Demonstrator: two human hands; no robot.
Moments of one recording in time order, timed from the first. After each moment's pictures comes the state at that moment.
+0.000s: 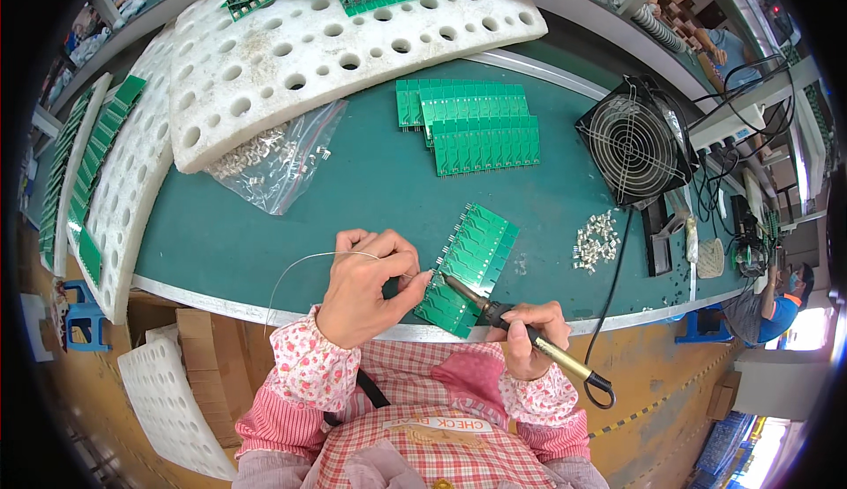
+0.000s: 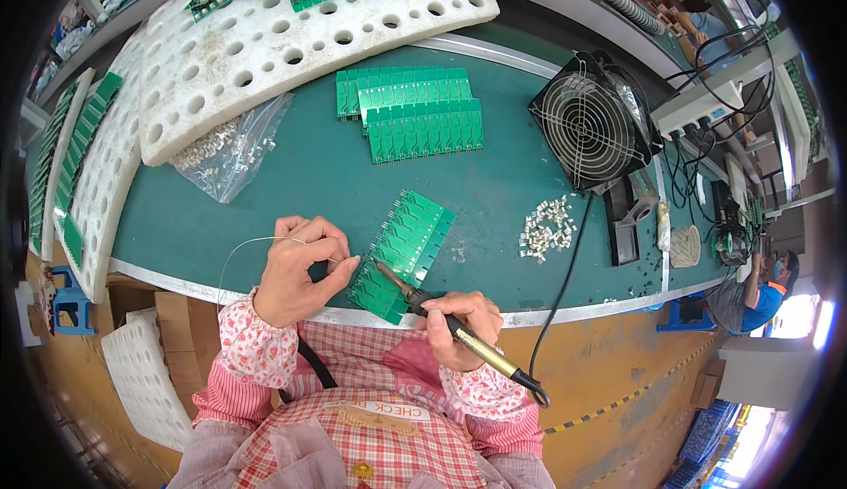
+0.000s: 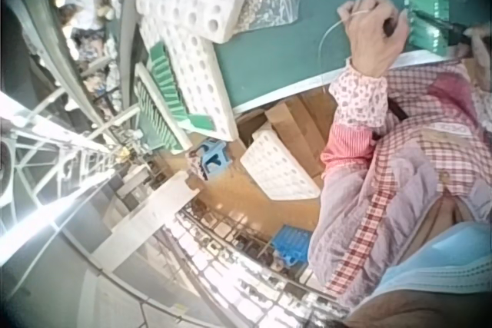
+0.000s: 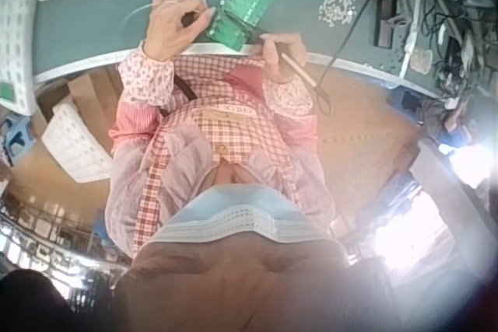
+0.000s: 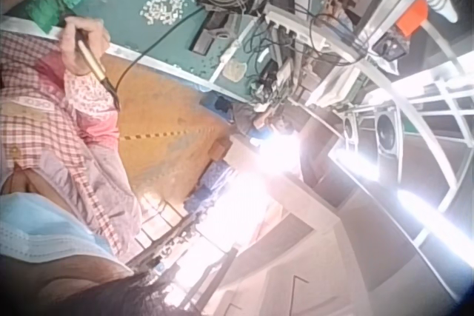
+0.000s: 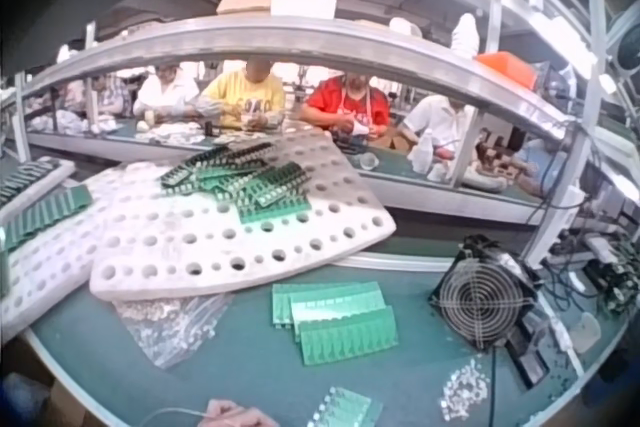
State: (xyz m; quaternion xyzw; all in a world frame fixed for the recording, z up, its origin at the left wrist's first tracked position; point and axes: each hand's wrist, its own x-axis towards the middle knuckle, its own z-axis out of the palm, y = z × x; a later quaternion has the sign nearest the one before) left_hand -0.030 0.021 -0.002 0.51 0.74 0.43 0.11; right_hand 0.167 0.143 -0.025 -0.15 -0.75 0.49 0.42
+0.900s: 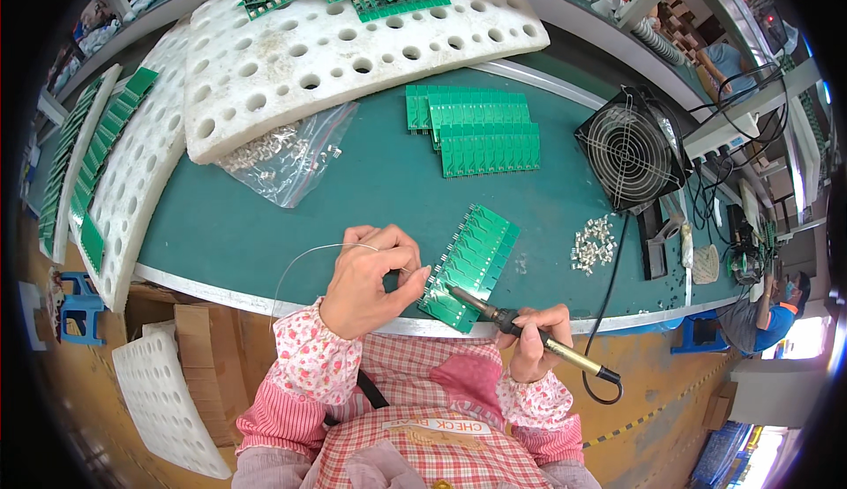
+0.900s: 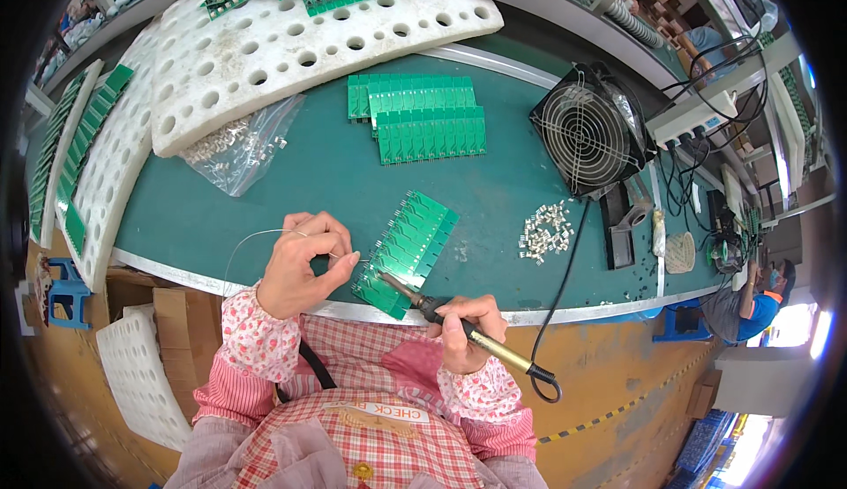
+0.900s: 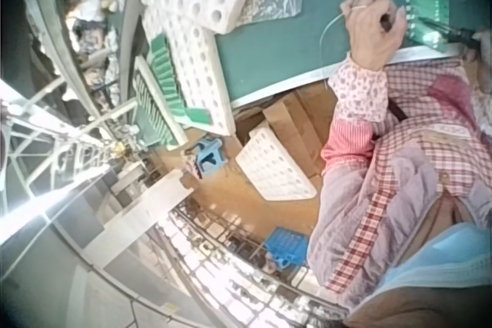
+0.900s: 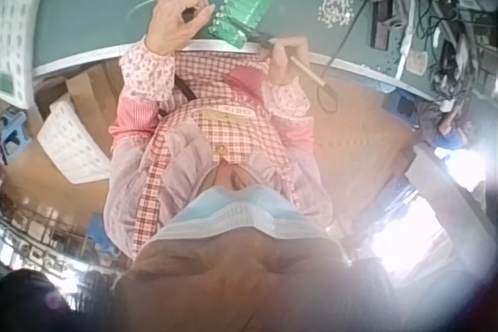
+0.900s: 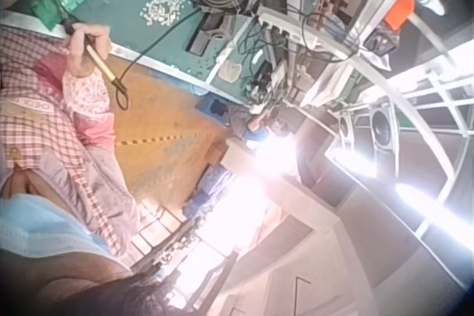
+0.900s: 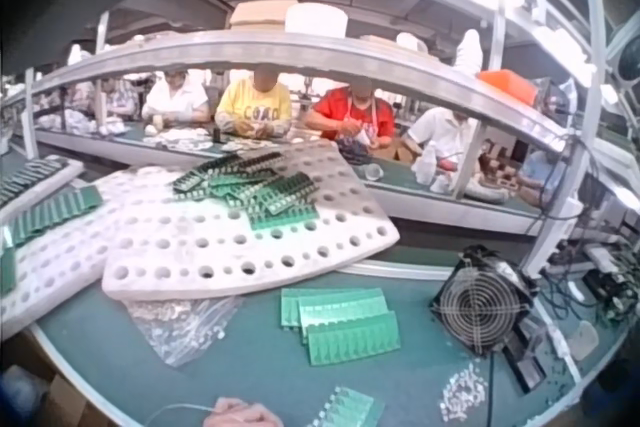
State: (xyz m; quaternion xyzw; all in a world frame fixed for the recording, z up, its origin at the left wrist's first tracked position) left_hand -0.032 0.015 -0.007 0.51 0.72 0.47 0.11; right_hand 0.178 0.131 -0.024 -0.18 -0.66 0.59 0.42
